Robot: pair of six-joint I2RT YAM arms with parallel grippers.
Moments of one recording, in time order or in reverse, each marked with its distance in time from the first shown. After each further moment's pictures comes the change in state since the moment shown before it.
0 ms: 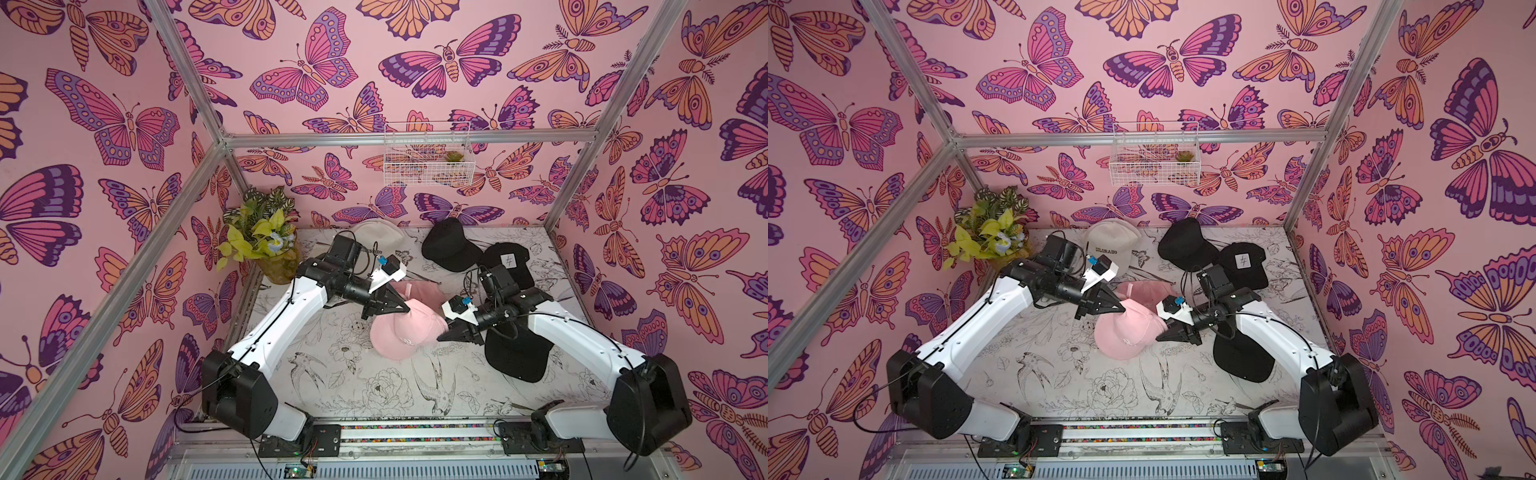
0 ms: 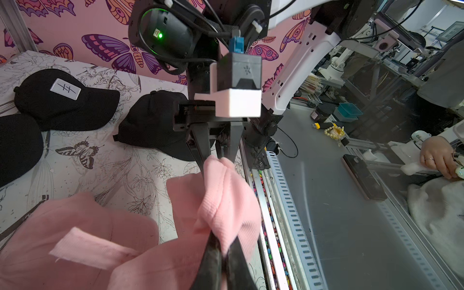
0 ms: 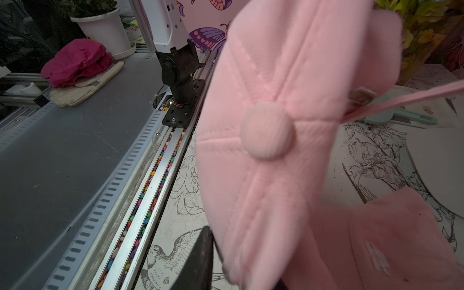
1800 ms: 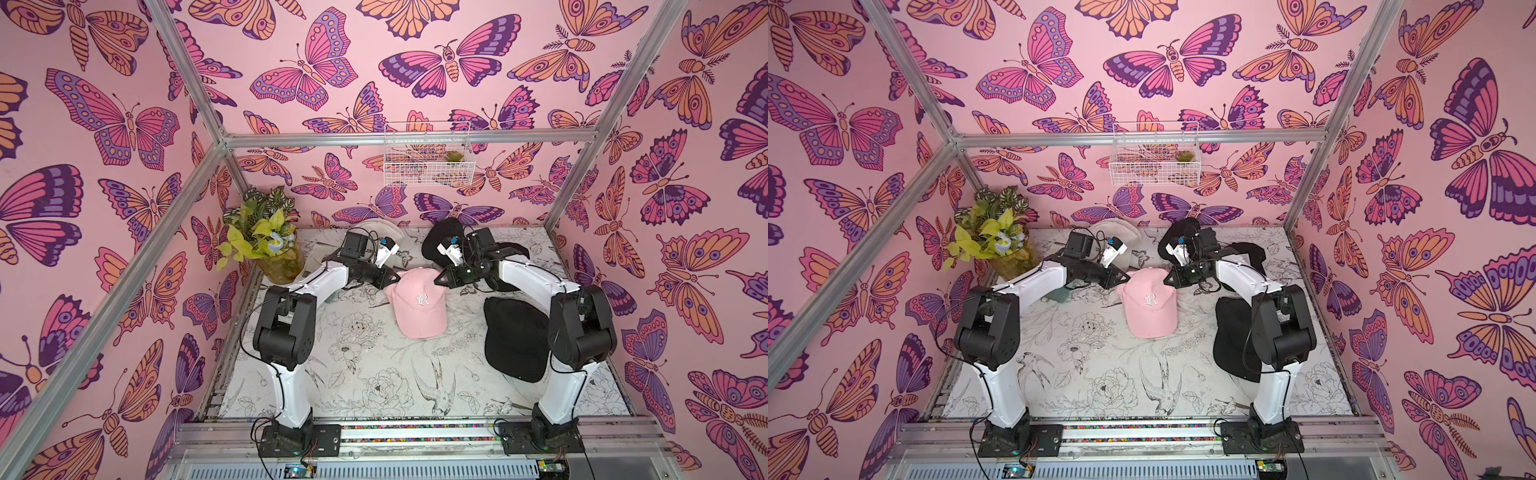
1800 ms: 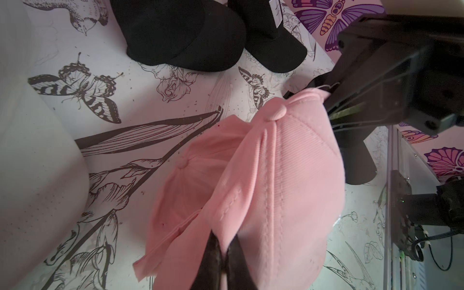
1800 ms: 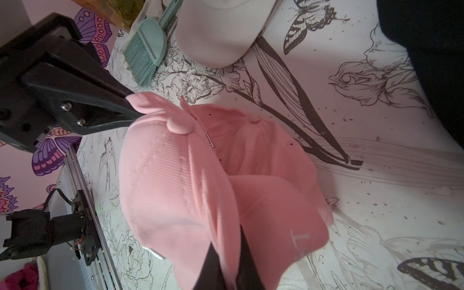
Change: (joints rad) left arm 0.093 0.466 0.050 0.570 -0.464 -0.591; right arm -0.111 0.521 0.463 0.118 0.485 1.021
